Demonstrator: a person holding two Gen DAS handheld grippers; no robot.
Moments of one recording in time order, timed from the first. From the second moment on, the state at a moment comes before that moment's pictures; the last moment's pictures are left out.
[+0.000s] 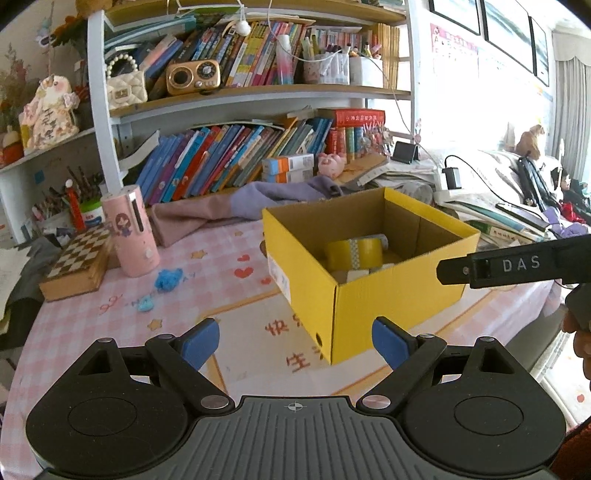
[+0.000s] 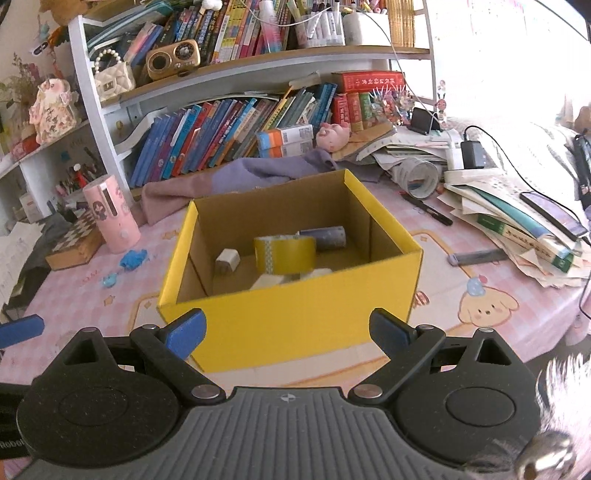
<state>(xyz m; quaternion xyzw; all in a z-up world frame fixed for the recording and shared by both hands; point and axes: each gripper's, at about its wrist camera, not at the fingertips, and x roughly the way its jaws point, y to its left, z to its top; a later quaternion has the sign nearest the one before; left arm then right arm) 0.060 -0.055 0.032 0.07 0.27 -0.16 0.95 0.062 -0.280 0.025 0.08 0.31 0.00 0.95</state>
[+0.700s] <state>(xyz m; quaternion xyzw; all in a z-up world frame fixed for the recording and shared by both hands) 0.027 -0.017 0.020 0.07 0.30 -0.15 0.94 0.022 -0.227 0.002 0.05 0.35 0.00 0.94</state>
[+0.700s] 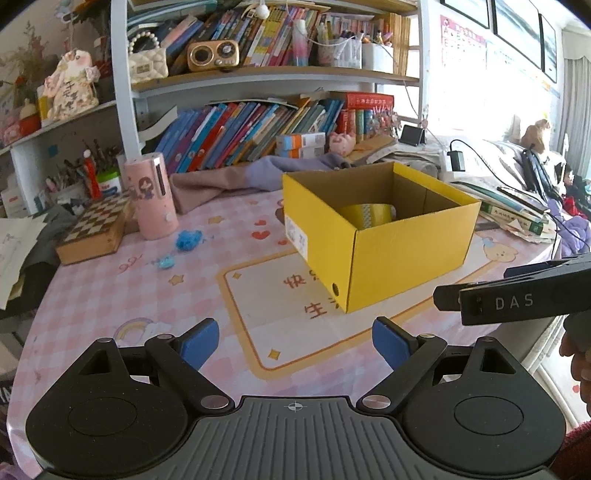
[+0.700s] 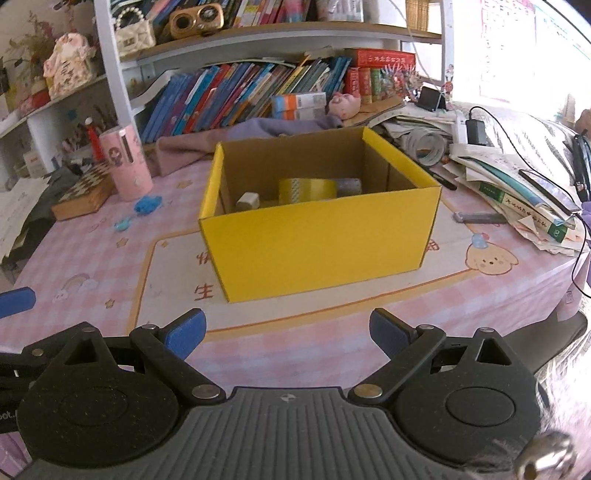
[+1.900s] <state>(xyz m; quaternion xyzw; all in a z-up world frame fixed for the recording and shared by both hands) 0.013 0.037 0.019 0.03 0.30 -0.08 0.95 0.027 -0.156 0.002 -0.01 0.37 0.09 0.92</state>
